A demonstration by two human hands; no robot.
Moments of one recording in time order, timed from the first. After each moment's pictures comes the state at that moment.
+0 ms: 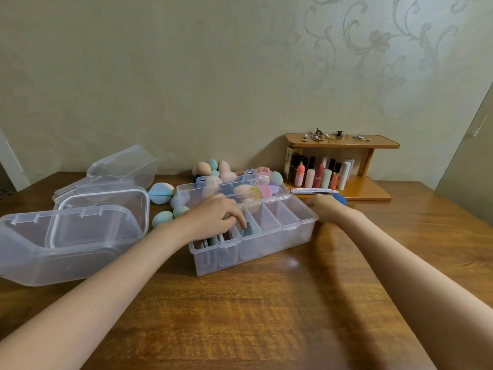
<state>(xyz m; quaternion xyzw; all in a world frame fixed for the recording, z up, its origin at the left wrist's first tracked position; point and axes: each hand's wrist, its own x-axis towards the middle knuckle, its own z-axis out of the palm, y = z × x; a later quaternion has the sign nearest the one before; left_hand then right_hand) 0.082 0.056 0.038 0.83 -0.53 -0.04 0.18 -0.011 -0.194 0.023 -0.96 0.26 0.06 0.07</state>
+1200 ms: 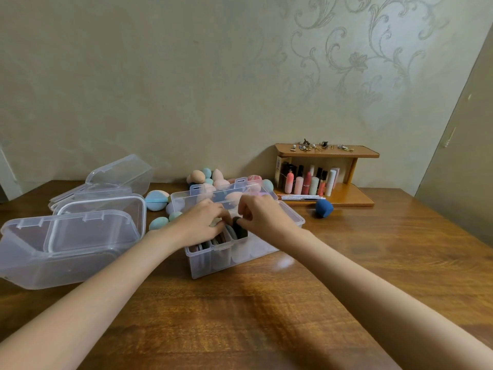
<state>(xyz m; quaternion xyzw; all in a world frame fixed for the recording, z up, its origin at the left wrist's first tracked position) 0.077 0.067 0.039 0.84 -0.51 -0.02 0.16 -0.029 -0.063 0.052 -0.97 0.05 -0.19 0.15</state>
